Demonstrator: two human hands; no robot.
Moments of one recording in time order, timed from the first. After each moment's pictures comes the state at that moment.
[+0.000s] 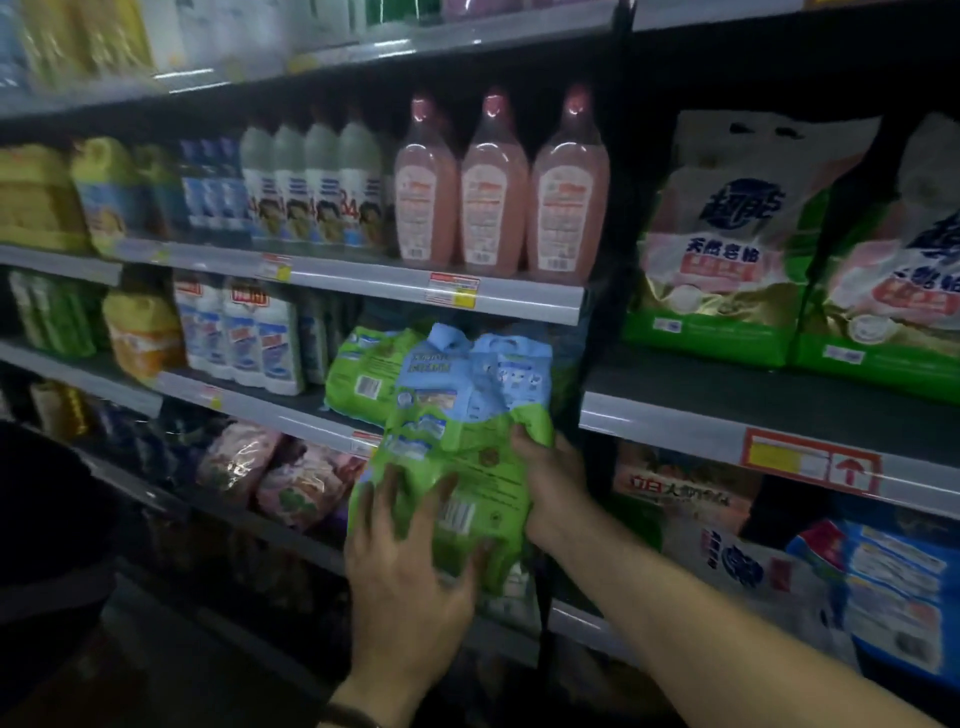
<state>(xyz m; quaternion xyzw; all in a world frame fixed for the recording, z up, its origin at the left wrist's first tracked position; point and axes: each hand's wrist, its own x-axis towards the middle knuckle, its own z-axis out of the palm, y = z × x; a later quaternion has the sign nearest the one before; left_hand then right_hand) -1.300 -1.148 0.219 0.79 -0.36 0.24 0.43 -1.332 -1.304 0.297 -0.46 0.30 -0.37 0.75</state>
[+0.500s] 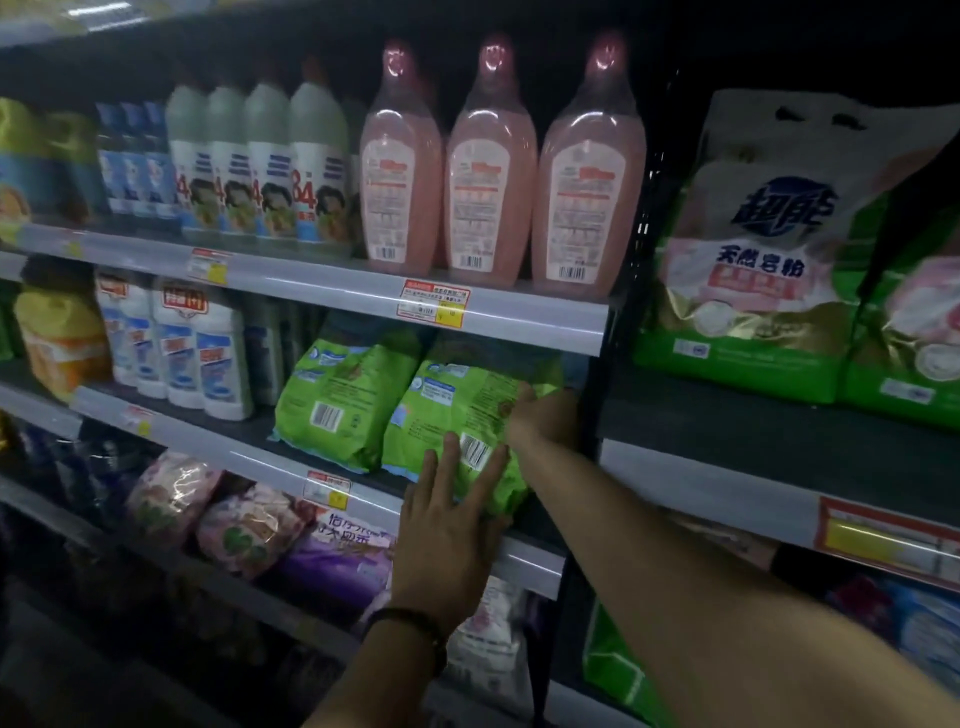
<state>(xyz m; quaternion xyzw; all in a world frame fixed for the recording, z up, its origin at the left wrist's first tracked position) -1.202 -1.292 0.211 0.80 -0.47 0.18 0.31 -1.225 -1.416 0.332 -0.63 0.47 -0.43 0.44</state>
